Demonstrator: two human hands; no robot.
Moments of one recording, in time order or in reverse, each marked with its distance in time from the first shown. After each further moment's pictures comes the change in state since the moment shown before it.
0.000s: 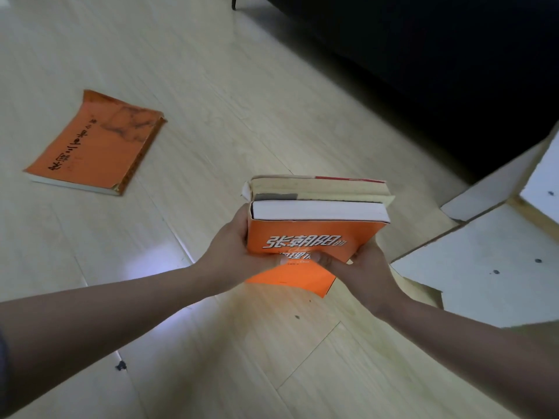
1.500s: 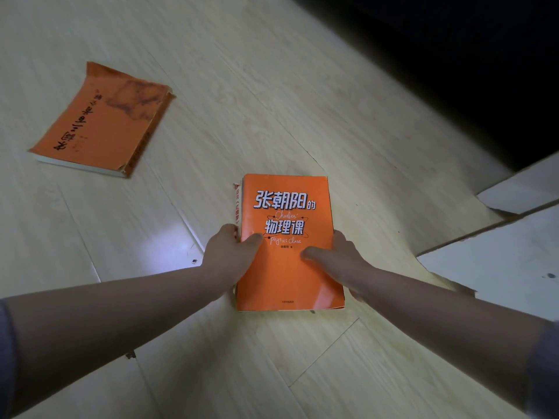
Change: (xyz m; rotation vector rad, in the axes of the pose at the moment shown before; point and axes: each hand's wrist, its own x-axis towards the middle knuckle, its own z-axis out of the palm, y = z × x) left_hand 0.004 -0.017 0.008 0.011 0.188 -0.587; right_hand 0.043 0.015 0.054 -0.252 -0.214 0.601
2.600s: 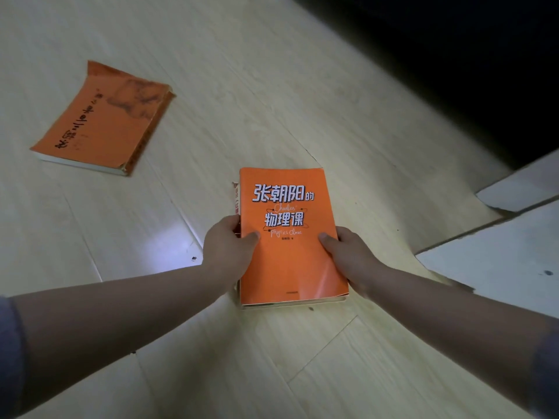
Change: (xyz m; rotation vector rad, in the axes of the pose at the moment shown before) left_hand -0.005 0.003 0.003 -0.033 0.143 0.156; right_hand -0.002 0.007 -0.012 0.299 -0.031 -0.120
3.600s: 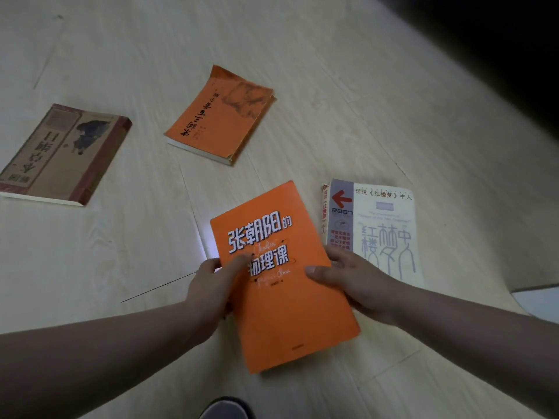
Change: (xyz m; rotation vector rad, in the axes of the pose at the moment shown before) left_hand -0.053 -0.085 -0.121 -0.377 0.078 -0.466; right_hand -0.047 -0.034 0.101 -0.008 -0.611 0.001
